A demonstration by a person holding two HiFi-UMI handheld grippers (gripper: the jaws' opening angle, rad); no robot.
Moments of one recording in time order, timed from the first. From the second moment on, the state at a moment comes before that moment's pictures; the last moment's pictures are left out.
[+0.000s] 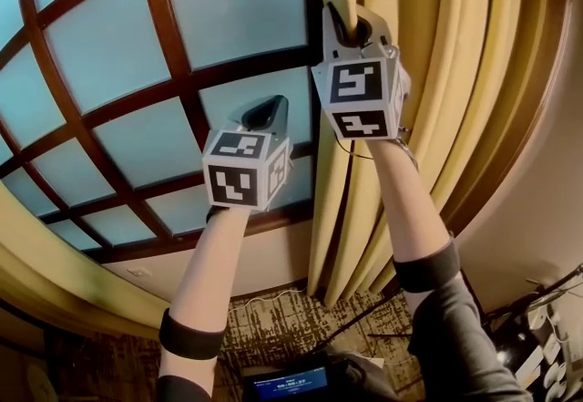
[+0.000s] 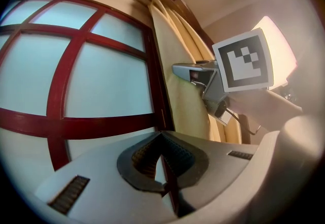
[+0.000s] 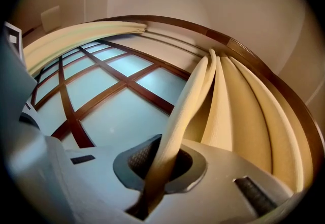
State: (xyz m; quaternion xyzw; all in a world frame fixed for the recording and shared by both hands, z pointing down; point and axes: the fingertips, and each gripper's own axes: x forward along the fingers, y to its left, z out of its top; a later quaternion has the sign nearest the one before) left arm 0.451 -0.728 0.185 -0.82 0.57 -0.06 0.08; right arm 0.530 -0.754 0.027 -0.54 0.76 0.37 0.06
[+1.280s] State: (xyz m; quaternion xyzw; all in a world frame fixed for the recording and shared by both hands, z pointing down) left arm 0.202 -0.618 0.180 -0.72 0.69 -0.02 0.03; right arm 0.245 -0.631 -0.028 -0.36 0.76 0.53 0.03
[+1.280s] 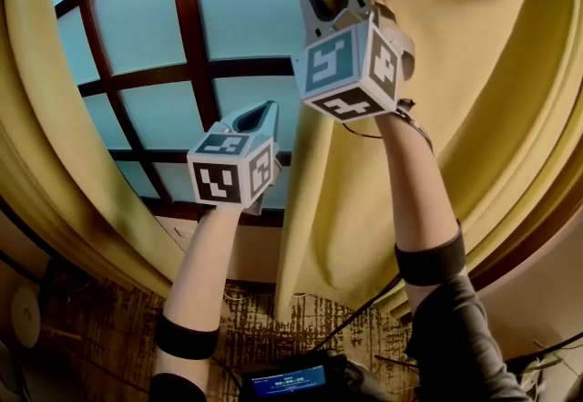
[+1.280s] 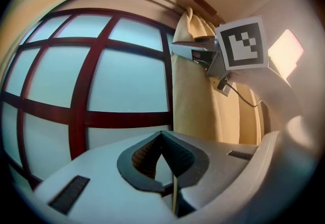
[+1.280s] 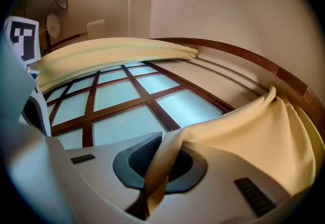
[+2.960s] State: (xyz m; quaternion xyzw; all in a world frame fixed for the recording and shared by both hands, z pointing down) left arm -0.031 -0.444 0.220 -0.64 0.76 0.02 -0.02; right arm -0.036 -0.437 0.007 -0.21 0.78 0.58 0.03
